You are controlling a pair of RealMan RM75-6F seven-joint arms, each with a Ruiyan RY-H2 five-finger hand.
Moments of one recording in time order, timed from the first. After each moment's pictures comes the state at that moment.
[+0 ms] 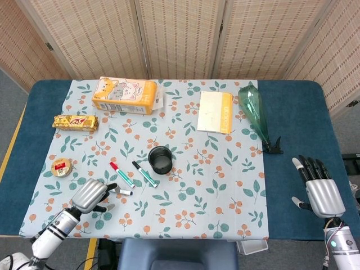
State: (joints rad) left arm -0.46 -1.35 -0.01 -1.50 1.65 1.06 -0.05; right arm 0.13 -1.15 0.04 -1.58 -1.50 1.39 -0.15
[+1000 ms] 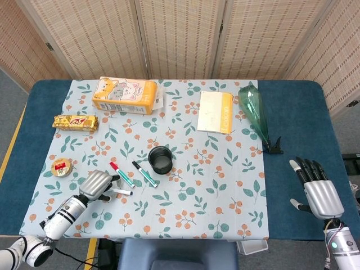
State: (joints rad) left arm -0.56 -1.46 0.00 -1.27 1.57 0.97 -0.12; right arm 0.13 -1.14 0.02 -1.58 -1.53 1.39 -0.11
